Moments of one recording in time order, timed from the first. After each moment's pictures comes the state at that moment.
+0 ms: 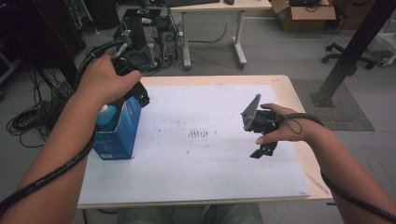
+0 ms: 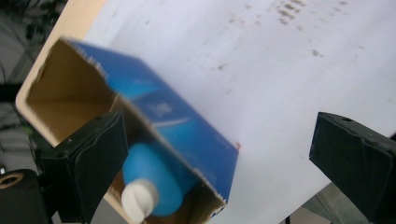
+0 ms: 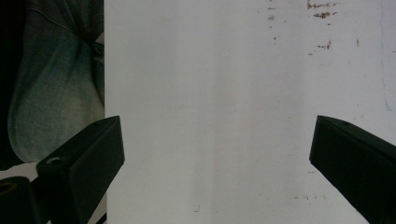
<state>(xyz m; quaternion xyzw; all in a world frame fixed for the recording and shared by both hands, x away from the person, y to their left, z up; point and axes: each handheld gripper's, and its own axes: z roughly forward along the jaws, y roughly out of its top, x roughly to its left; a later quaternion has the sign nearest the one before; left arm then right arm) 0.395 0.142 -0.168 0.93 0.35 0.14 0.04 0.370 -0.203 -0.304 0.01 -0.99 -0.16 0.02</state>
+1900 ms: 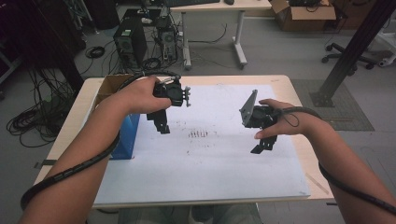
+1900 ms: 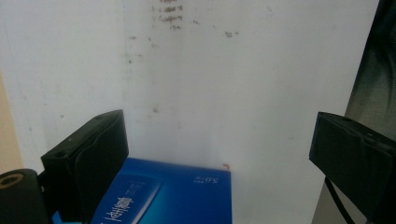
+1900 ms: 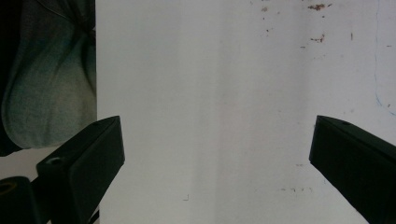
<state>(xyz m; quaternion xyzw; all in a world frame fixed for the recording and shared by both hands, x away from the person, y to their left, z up) 0.387 0.080 -0.232 1.00 0.05 0.06 0.00 0.383 -0.199 -0.300 0.02 -0.99 -0.14 0.02</state>
